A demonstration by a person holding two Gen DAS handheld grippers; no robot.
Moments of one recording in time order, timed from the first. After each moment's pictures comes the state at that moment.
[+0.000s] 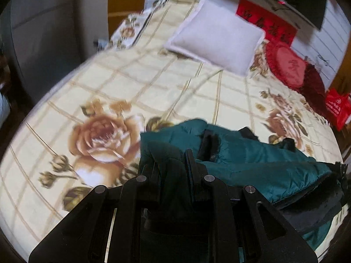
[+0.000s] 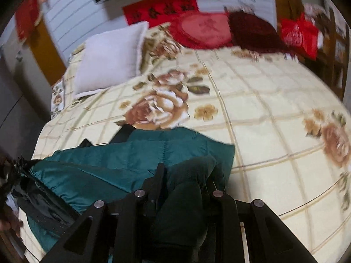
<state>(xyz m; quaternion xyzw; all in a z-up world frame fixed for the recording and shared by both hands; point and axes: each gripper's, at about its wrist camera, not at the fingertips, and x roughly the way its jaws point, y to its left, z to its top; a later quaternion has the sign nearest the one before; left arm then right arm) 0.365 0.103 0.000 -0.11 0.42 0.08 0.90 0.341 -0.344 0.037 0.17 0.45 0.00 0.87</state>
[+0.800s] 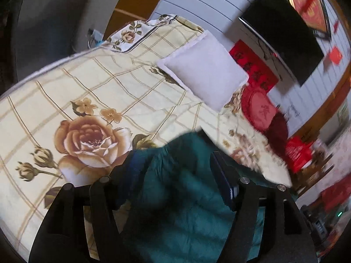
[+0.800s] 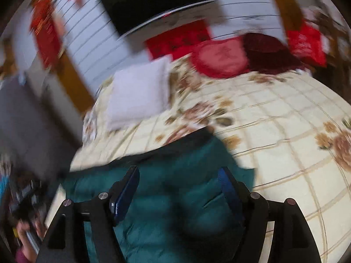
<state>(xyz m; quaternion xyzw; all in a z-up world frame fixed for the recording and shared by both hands) 0.334 0.155 0.037 -0.26 0.34 0.00 0.90 0.310 -0.304 0.104 0.15 0.38 0.08 0.91</state>
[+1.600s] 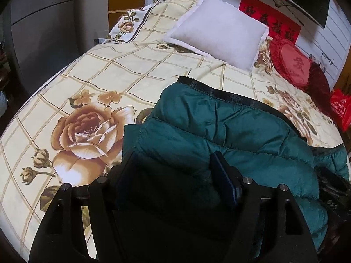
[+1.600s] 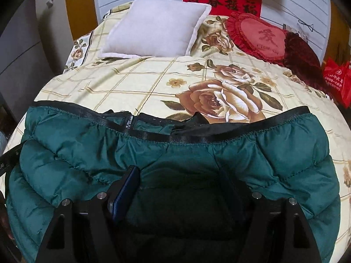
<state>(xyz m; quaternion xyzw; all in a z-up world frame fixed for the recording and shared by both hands) 0.380 0.086 -0.037 -0.10 0.41 0.09 0.90 0.404 -0.199 0.002 0.00 0.47 0.08 0.88</state>
